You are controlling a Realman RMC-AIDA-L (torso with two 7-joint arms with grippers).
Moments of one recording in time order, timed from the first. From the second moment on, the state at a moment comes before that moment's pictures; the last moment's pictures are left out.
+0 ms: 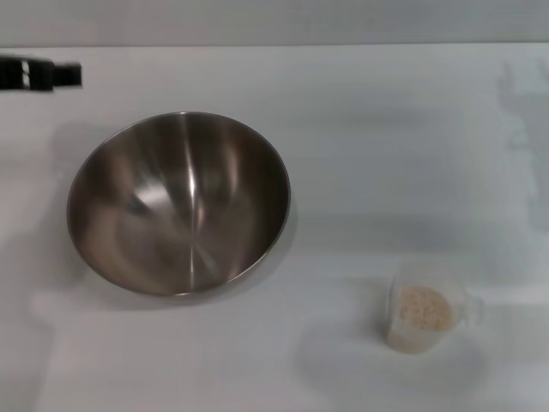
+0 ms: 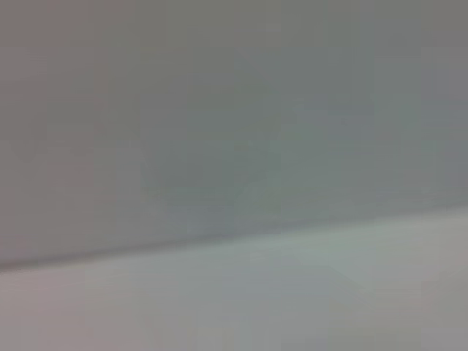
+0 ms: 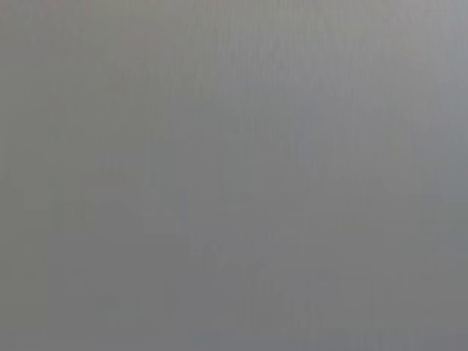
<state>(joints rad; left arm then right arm) -0.27 -2.06 -1.72 -1.82 2.76 -1.19 0.12 0.60 2.07 0.90 0.12 -2.08 -1.56 0.00</state>
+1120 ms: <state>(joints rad) -0.37 -2.06 -1.72 -1.59 2.75 -1.42 0.23 0.61 2.07 0.90 0.10 -2.09 -1.56 0.00</state>
